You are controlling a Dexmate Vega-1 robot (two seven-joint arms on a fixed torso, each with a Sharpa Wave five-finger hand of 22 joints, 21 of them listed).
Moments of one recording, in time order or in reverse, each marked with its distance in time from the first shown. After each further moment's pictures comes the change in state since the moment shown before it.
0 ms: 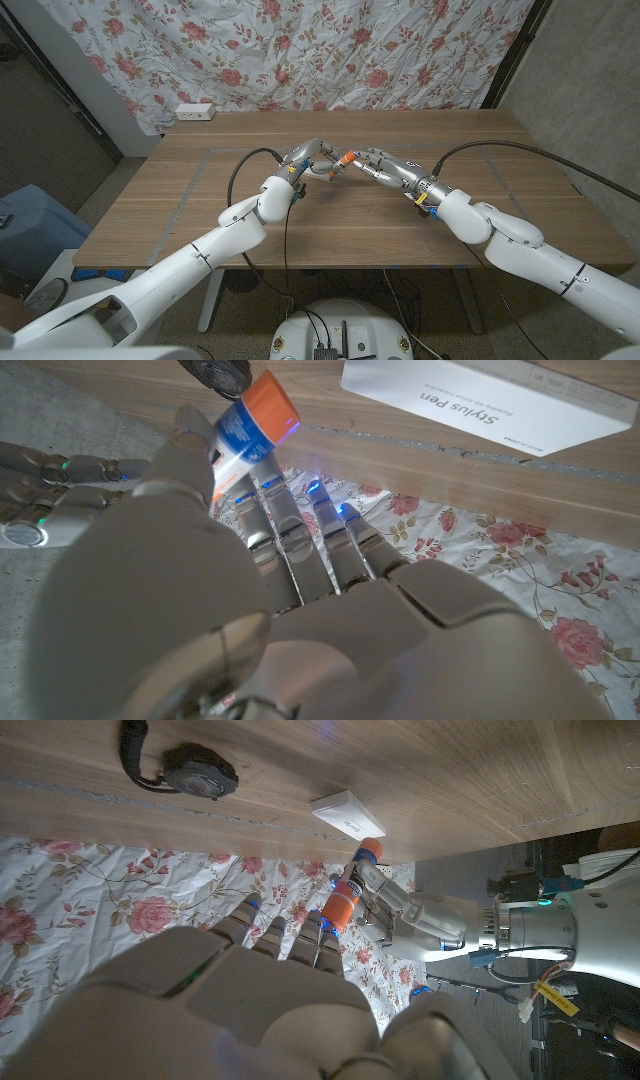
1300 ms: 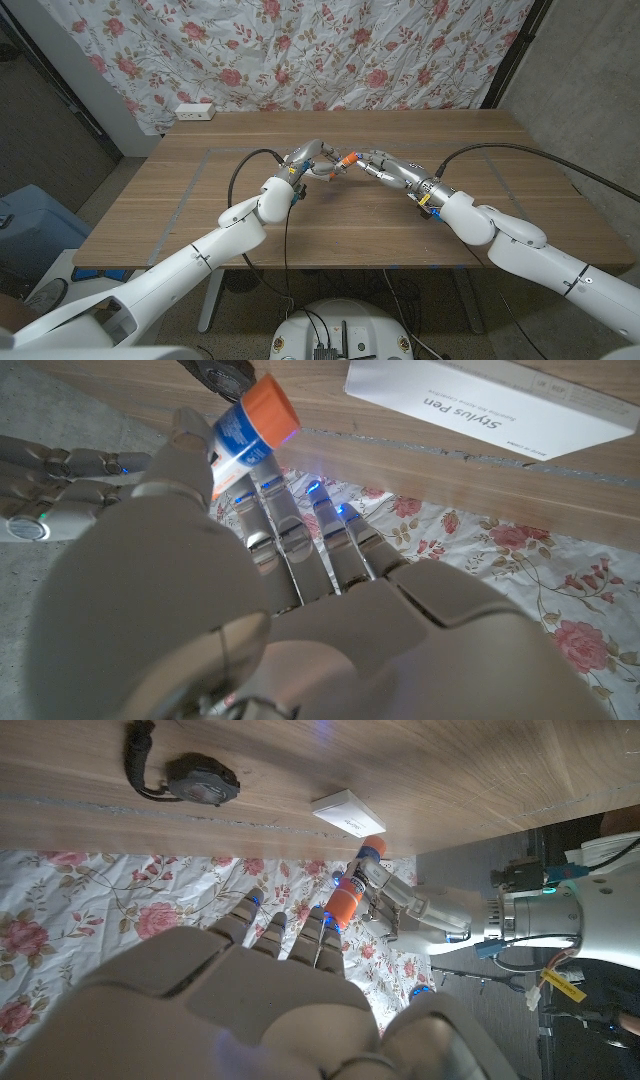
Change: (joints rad) left arm 0.003 -0.001 0.001 0.001 0.001 -0.008 -0.003; left_hand 0.000 0.000 -0.004 0.004 -0.008 0.009 0.009 0.000 0.000 0.000 0.000 -0.014 0.000 0.000 0.000 0.000 0.000 0.000 0.000 0.000 0.000; right arm -0.026 0.002 0.036 0.016 0.034 0.022 -0.028; right_hand 0.000 0.000 0.000 0.000 0.007 0.039 -0.018 0.000 0.007 0.012 -0.002 0.001 0.003 0.034 0.006 0.020 -0.002 0.031 0.005 0.008 0.000
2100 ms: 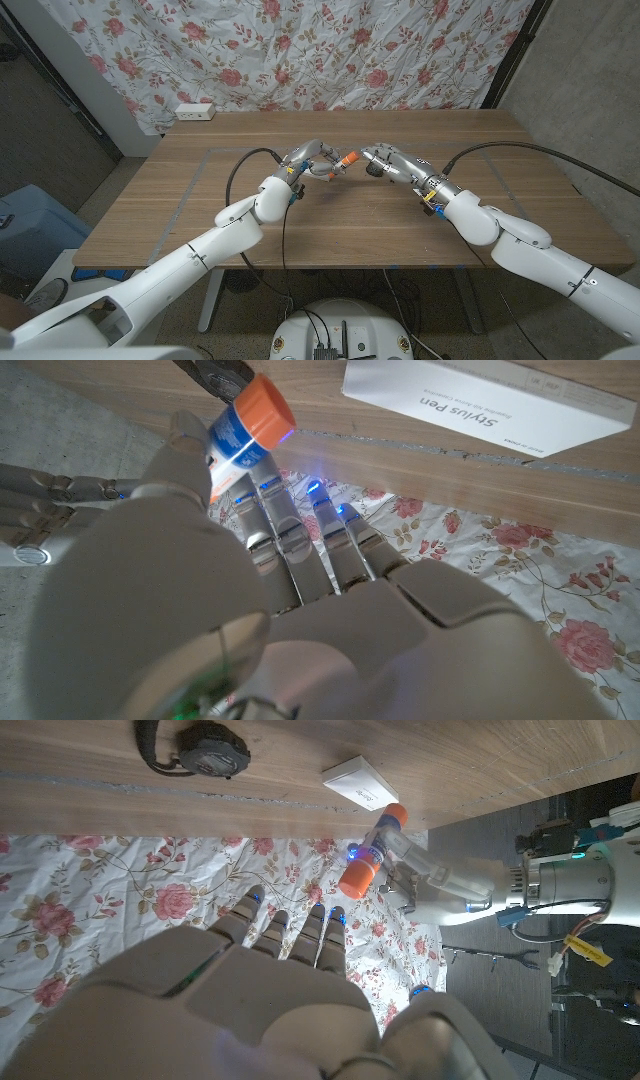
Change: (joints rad) left arm 0.005 0.025 -0.008 -0.019 0.000 -0.004 -0.028; left_hand 0.000 0.000 -0.007 0.007 0.005 0.000 0.000 0.000 0.000 0.003 -0.014 -0.005 -0.005 0.000 0.000 -0.005 0.000 0.000 0.000 0.000 0.000; right arm -0.030 0.007 0.051 0.005 0.047 0.019 -0.092; right_hand 0.000 0.000 0.000 0.000 0.000 -0.003 -0.005 -0.001 -0.001 0.005 0.005 0.000 0.000 0.014 -0.011 0.000 -0.005 0.021 0.007 0.000 0.000
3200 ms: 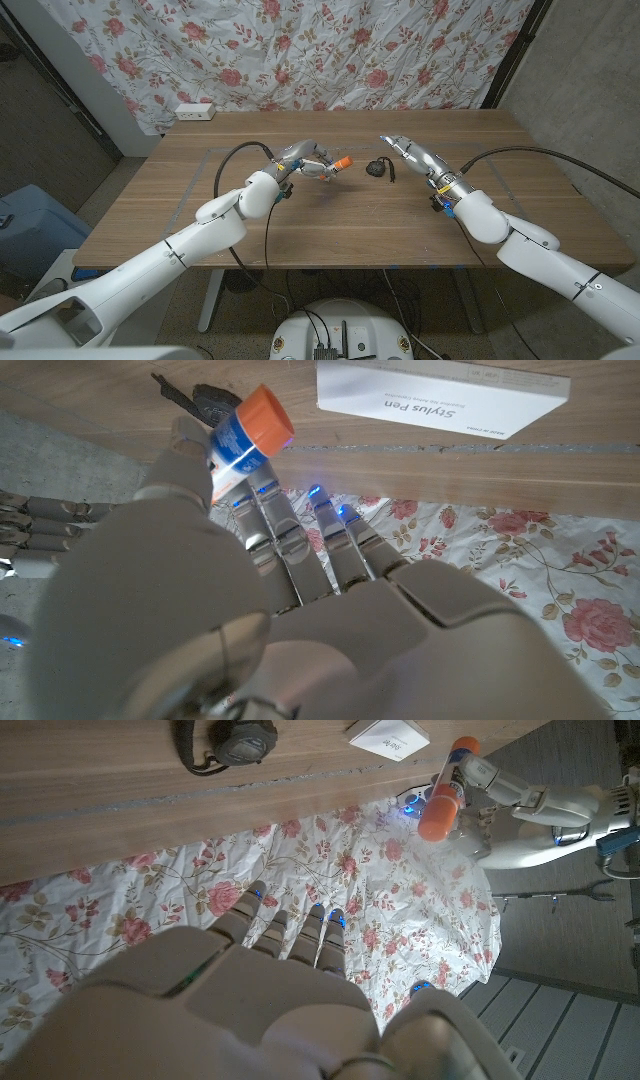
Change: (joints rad) left arm 0.016 0.100 -0.028 -0.100 0.027 0.049 -0.114; left_hand 0.000 0.000 -0.008 0.008 0.004 -0.033 -0.033 -0.017 -0.002 -0.034 -0.034 -0.012 0.006 -0.029 0.000 -0.011 -0.002 -0.018 0.001 -0.006 0.000; right arm -0.043 0.041 0.076 0.055 0.162 0.028 -0.051; right_hand 0.013 0.013 0.013 -0.013 0.004 -0.023 -0.002 -0.008 0.000 -0.017 0.029 -0.005 0.000 0.009 -0.002 0.000 -0.011 0.057 -0.021 0.016 -0.002
